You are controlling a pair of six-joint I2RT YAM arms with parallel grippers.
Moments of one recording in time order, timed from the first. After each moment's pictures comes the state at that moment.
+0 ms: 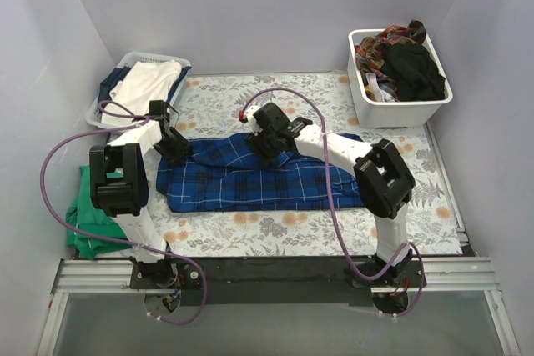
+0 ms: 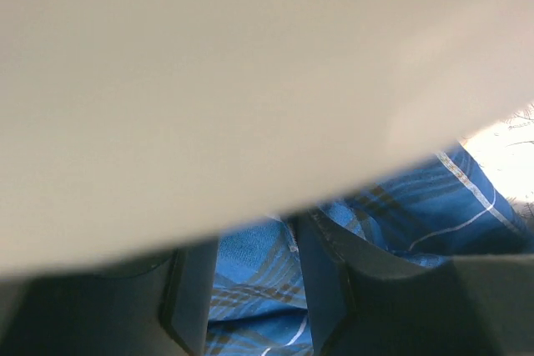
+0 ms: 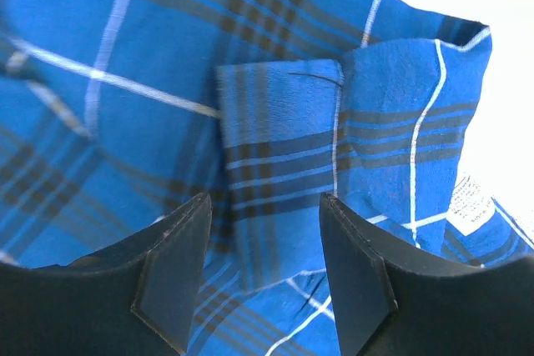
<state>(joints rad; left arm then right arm) 0.04 1.82 1.20 -0.63 0.05 -0.77 0.82 1.95 1.52 -0.48 0.04 -0.08</state>
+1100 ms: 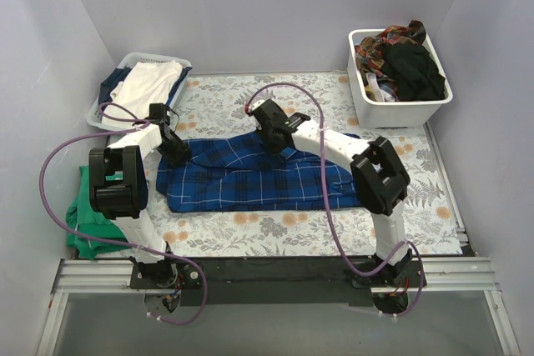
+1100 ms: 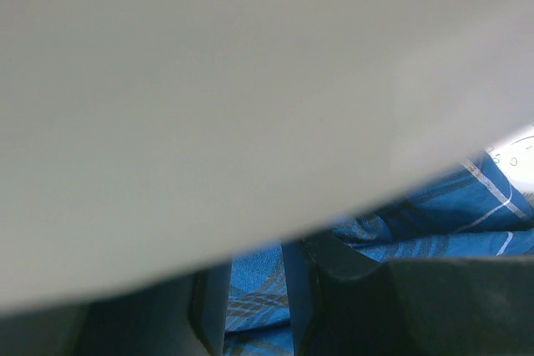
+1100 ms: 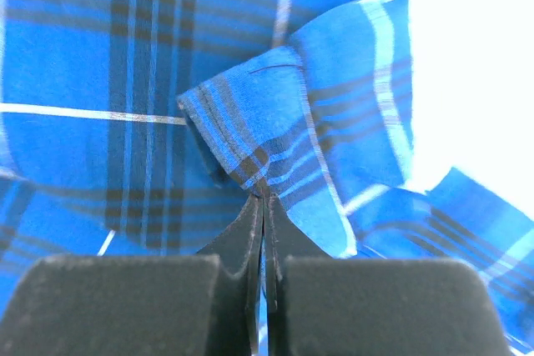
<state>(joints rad) 0.04 1.79 1.14 -0.56 0.04 -0.74 0.80 2.04 1.60 -0.57 0.21 0.02</state>
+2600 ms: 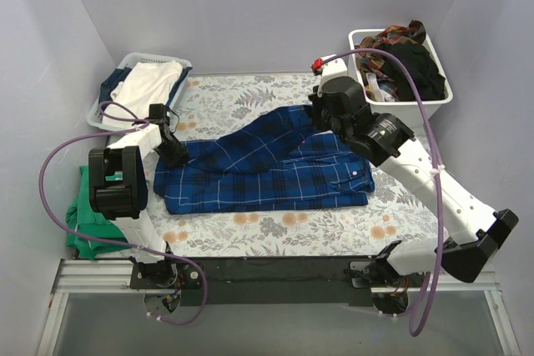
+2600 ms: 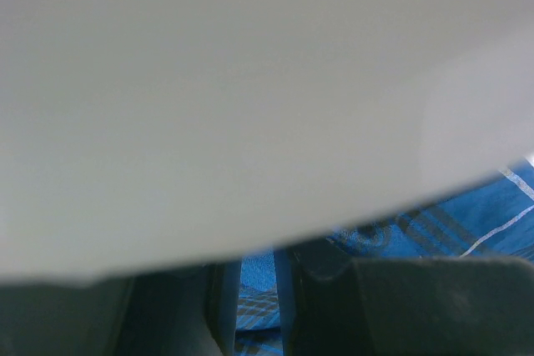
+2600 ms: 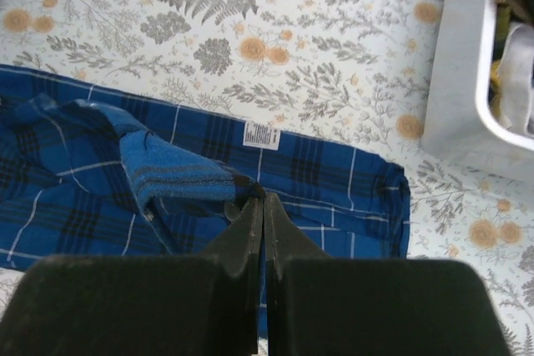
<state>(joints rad) 0.04 1.79 1.14 -0.60 -0.01 -0.68 0.77 1.31 1.51 -0.68 0.42 0.16</state>
